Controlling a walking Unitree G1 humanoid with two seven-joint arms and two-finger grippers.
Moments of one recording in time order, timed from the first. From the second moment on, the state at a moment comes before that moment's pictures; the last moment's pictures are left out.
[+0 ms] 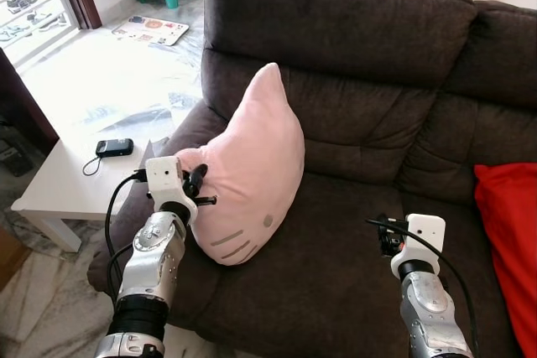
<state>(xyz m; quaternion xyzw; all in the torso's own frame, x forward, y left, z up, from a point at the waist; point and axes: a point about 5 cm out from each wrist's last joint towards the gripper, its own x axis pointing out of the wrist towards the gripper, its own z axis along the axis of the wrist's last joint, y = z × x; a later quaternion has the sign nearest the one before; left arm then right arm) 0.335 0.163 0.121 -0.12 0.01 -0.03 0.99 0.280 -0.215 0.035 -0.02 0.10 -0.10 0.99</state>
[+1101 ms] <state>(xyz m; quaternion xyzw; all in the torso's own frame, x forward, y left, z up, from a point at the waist) 0.330 0.157 0.184 -0.04 -0.08 -0.06 0.99 0.289 -0.207 0.036 -0.02 0.08 -0.08 0.99</state>
